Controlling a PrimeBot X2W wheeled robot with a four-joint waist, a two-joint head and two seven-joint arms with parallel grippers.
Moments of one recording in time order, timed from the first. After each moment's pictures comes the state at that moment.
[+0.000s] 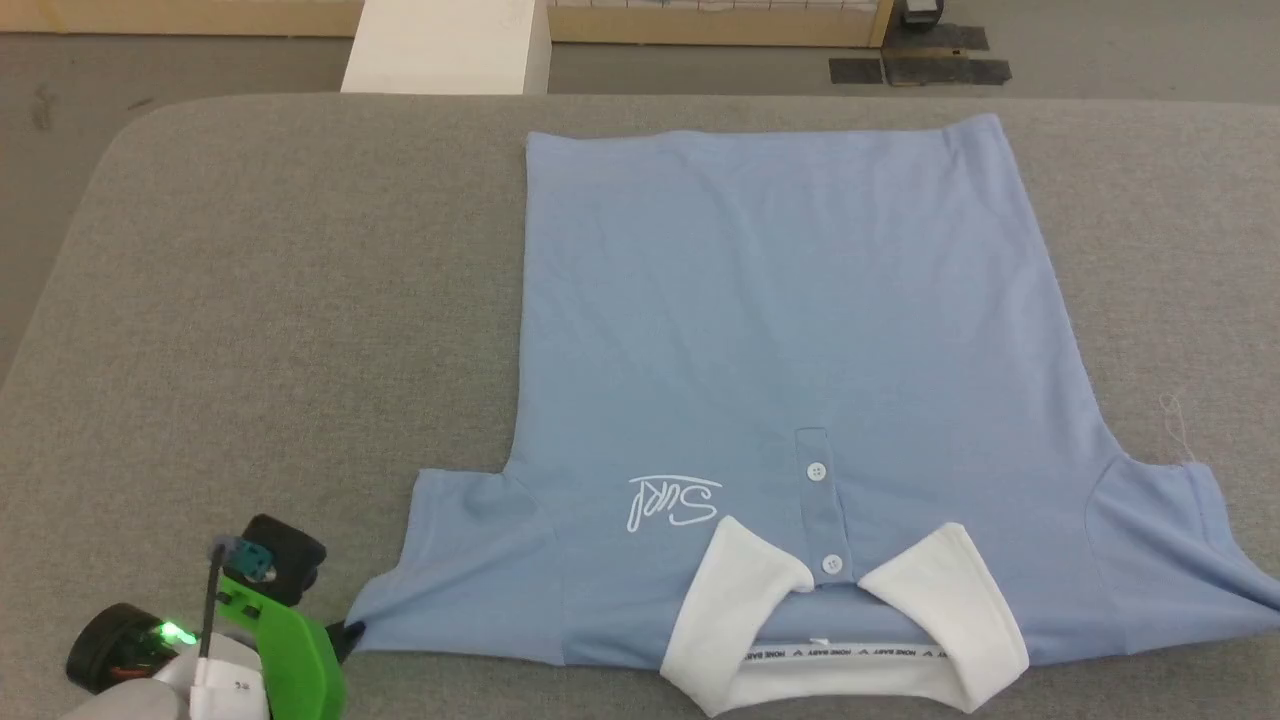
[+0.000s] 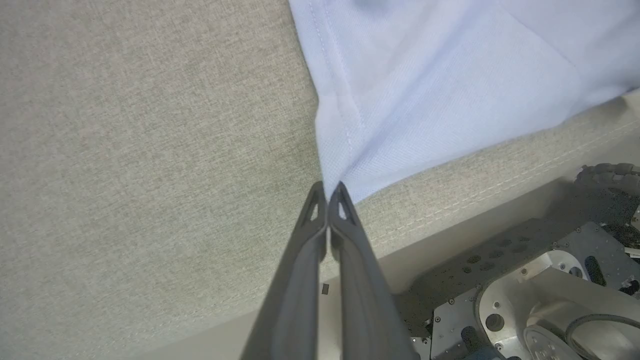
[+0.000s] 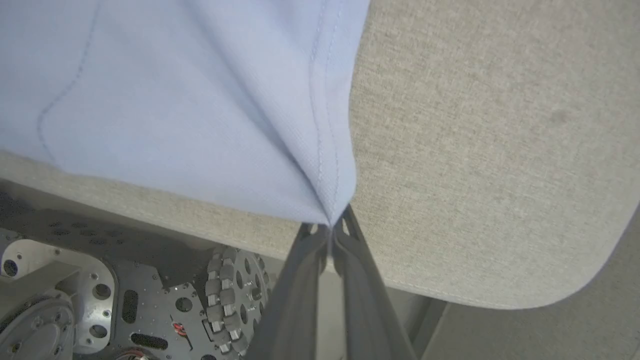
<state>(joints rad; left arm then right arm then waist) -0.30 0.98 -0.94 -0.11 -0.96 0.15 0.35 -0.03 -0.96 0.29 0.16 0.79 0.13 0.65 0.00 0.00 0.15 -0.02</state>
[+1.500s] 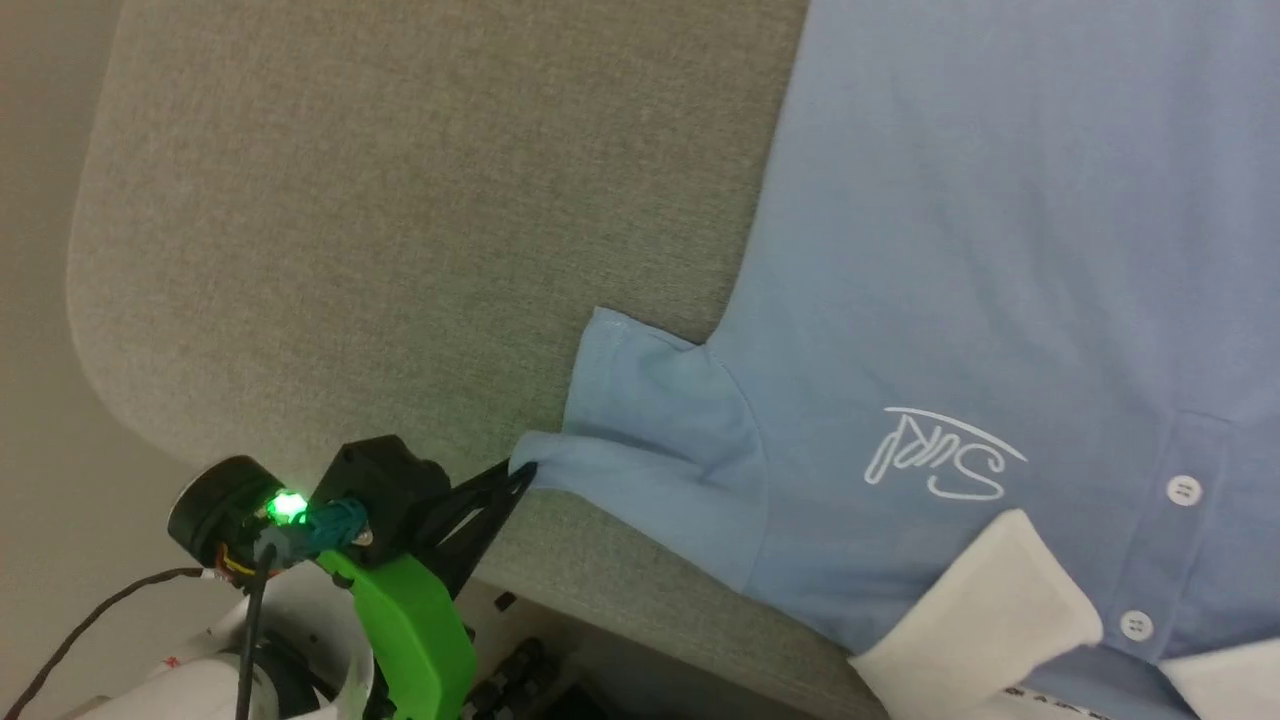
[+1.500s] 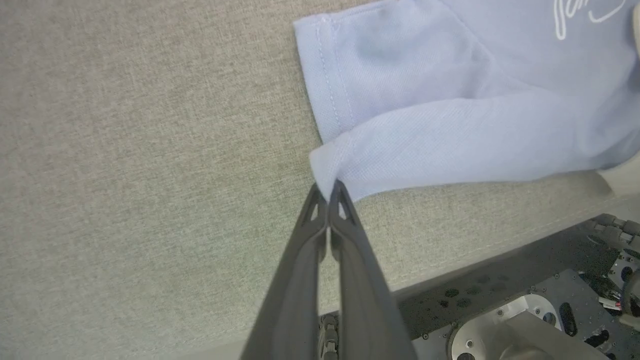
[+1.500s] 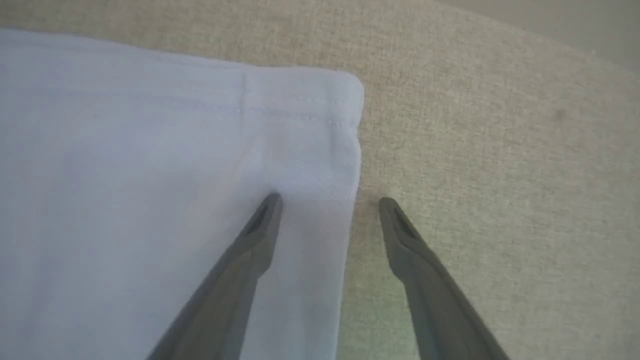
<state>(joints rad) -0.42 0.93 -0.89 -0.59 -0.76 0.29 0.32 -1.06 -0.82 -0.09 0.44 0.38 0.13 1.10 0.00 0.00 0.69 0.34</state>
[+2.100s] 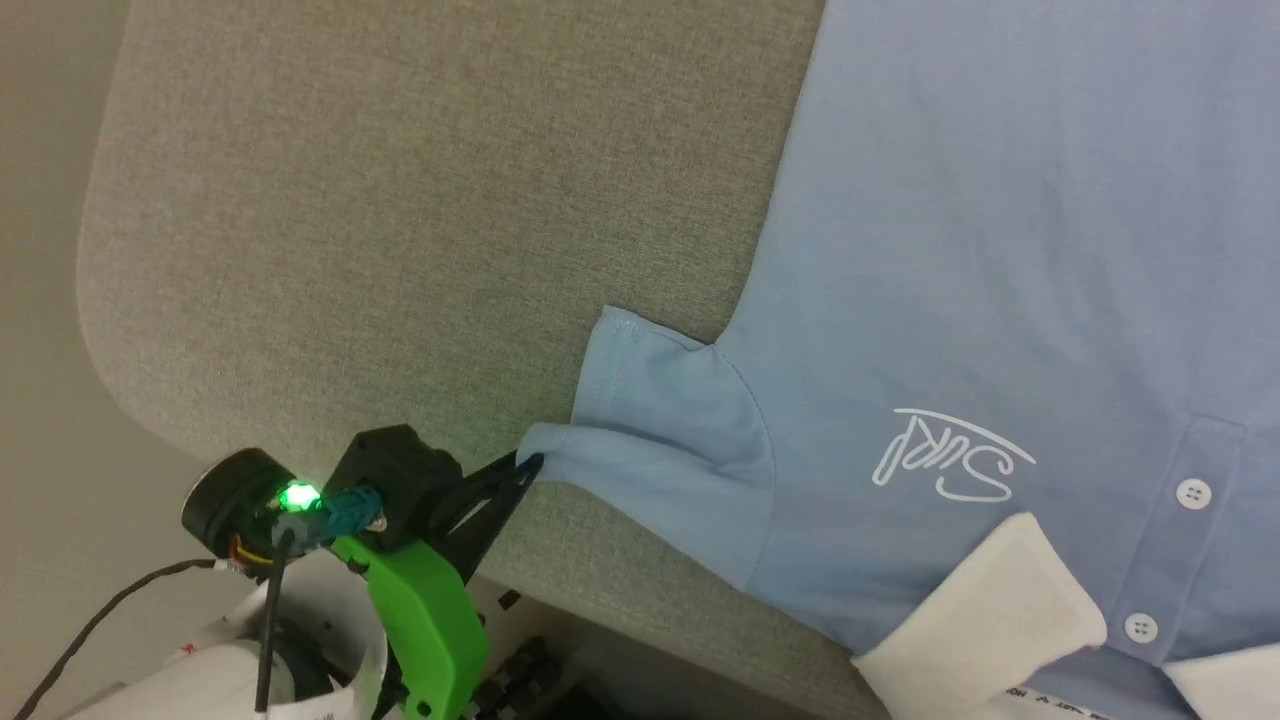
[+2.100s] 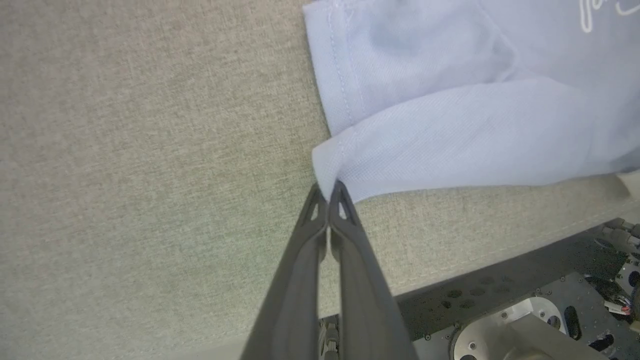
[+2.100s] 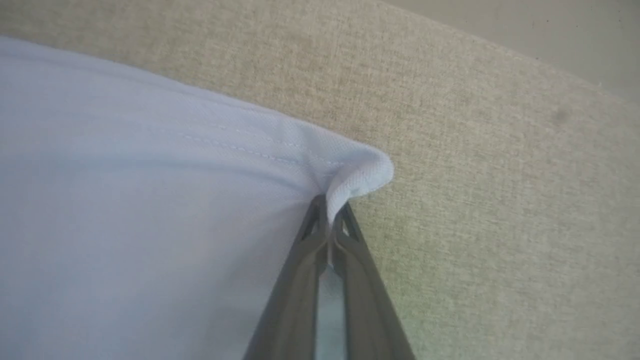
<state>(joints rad) -0.44 0.90 -0.90 -0.55 -0.76 0.29 0.32 -1.06 -0.85 -0.03 0.47 0.38 0.13 1.04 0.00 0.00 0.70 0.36</state>
